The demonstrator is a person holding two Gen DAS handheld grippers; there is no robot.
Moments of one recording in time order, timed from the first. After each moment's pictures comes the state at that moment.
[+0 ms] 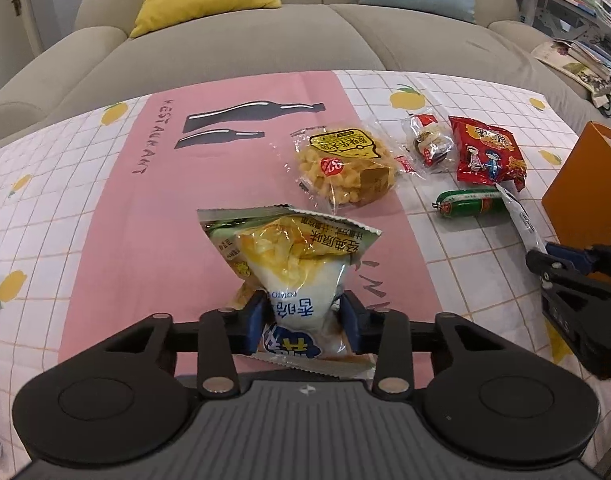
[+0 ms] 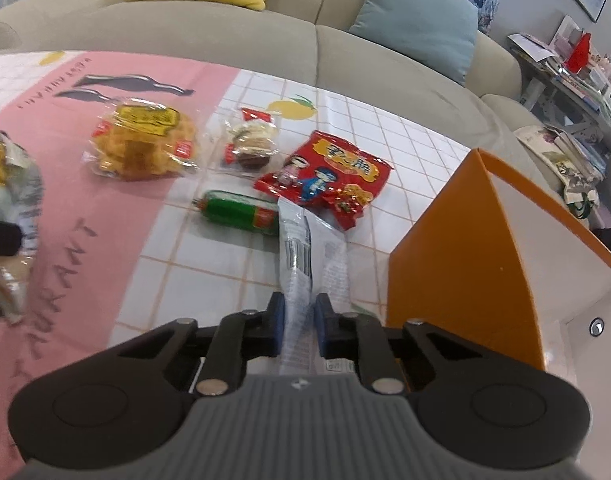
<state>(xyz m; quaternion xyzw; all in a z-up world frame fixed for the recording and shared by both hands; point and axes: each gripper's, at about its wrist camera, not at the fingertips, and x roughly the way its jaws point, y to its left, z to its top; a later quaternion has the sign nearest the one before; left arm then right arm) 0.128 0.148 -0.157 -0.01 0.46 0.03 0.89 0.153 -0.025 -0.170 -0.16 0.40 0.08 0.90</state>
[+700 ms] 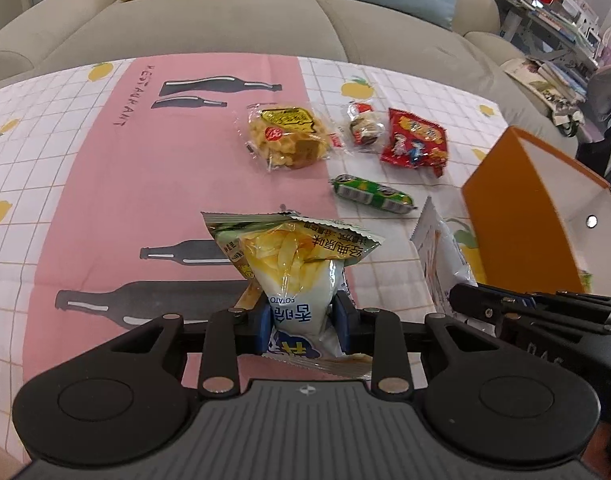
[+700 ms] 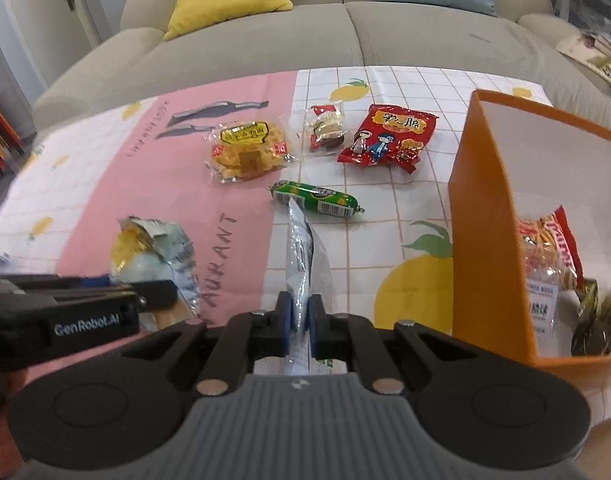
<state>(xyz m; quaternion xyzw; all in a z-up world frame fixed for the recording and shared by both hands) 0.076 0.127 -0.118 -0.09 0.48 -0.01 0.87 0.091 -0.055 -0.110 0.02 0.47 0.16 0.87</state>
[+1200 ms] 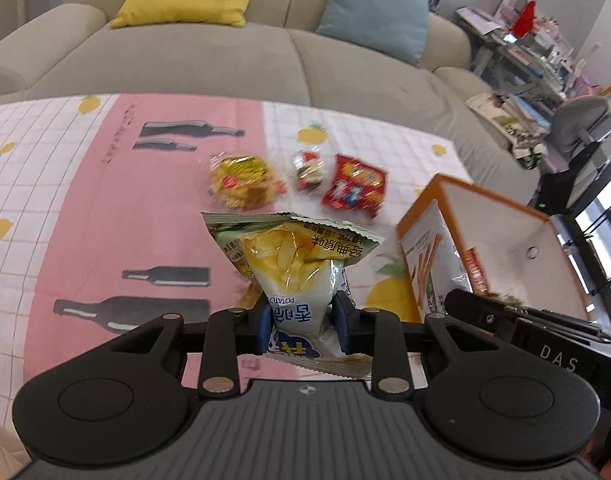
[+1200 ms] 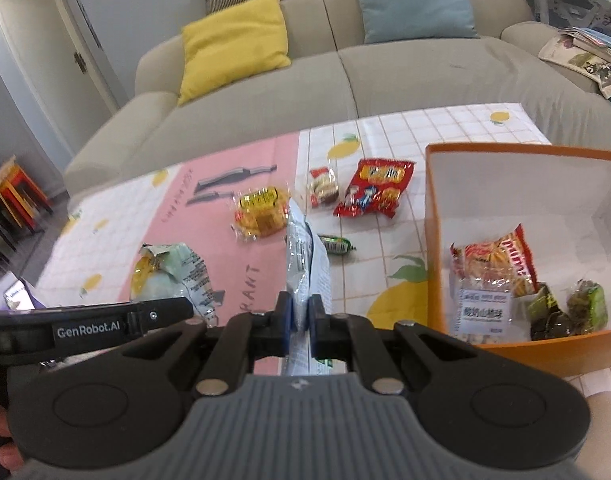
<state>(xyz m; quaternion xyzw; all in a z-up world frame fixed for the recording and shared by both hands) 0.056 0.101 -0.053 -0.13 0.44 -0.04 0.89 0.060 -0.111 -0.046 0.10 0.41 0.18 0.89</state>
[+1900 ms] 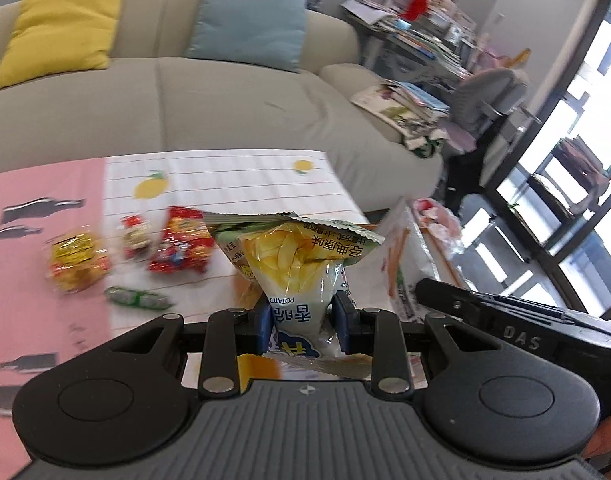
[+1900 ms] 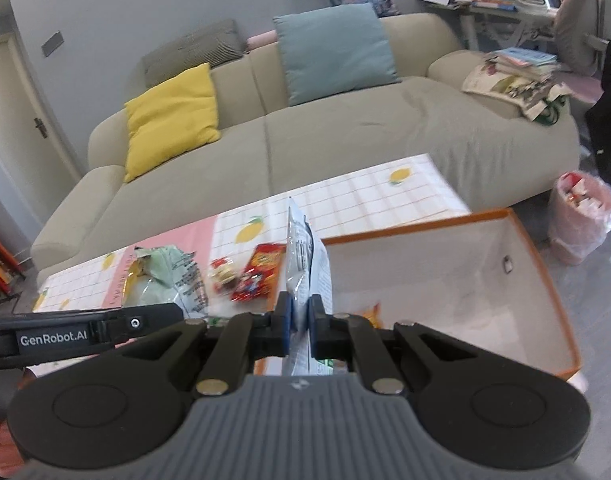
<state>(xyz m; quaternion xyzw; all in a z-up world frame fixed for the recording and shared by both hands) 0.119 -0.042 -0.006 -0.10 0.41 -0.18 0.89 0.087 -0.254 0.009 0.12 0.36 0.10 0.92</state>
